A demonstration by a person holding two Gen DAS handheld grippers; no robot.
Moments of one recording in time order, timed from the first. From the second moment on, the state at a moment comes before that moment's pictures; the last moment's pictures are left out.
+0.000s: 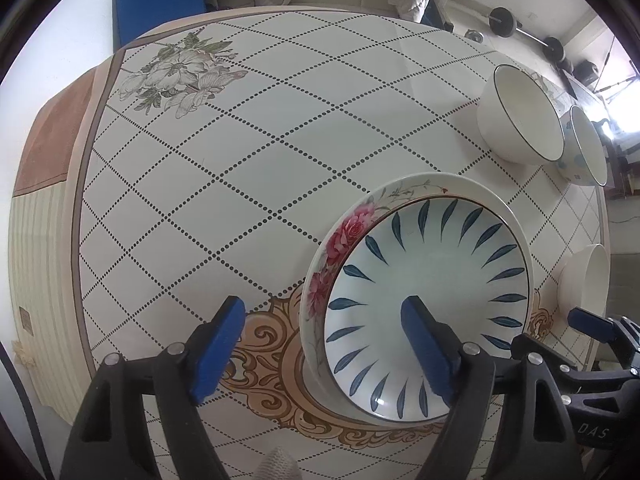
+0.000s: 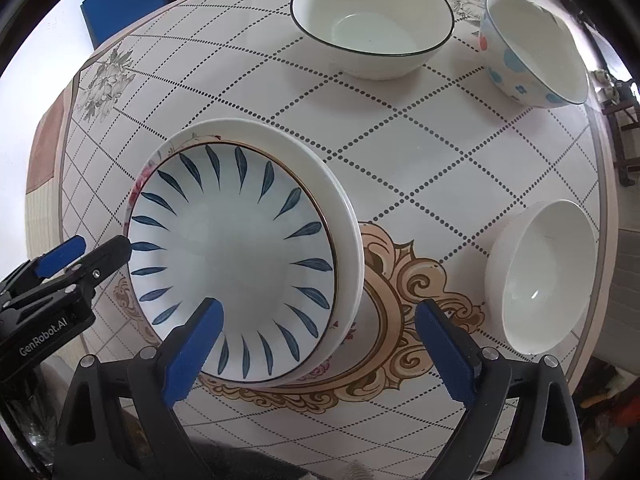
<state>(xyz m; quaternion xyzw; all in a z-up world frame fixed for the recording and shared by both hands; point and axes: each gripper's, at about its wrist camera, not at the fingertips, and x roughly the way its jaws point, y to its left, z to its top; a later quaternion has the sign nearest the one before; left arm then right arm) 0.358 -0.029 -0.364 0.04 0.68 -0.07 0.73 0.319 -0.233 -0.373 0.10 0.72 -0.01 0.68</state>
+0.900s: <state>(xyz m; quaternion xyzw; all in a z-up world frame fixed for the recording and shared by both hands) 0.242 -0.038 -0.207 0.03 0.54 -0.05 0.84 0.210 -0.223 -0.204 0.02 0.58 -0.05 0.82</state>
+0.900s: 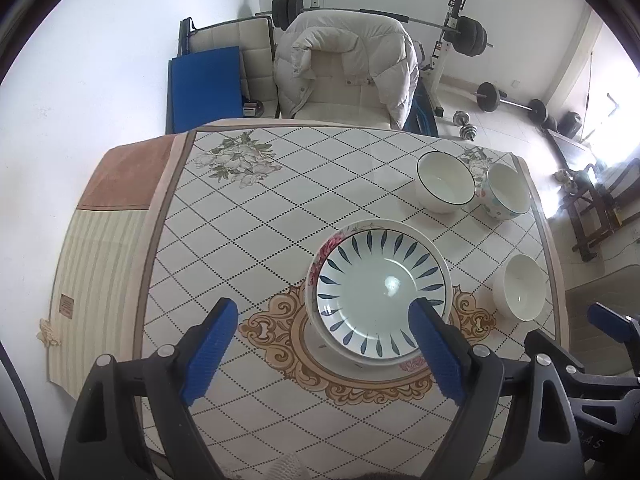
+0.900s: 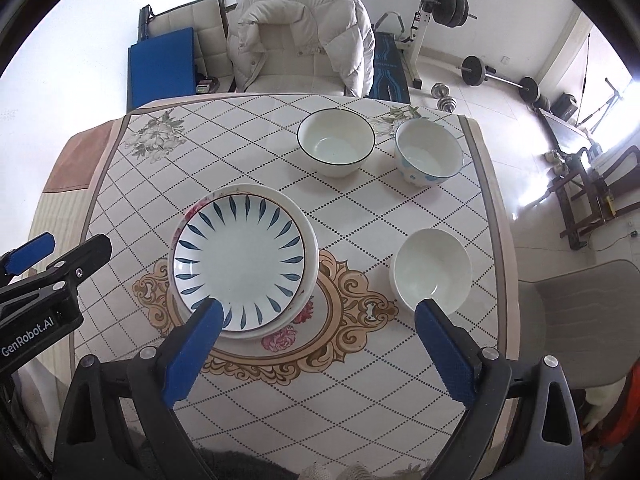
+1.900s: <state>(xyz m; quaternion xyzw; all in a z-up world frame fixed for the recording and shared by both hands) 0.187 -0.025 -0.160 0.05 0.51 -0.14 0.85 0.102 -0.191 -0.116 0.09 0.51 -0.09 0.85</state>
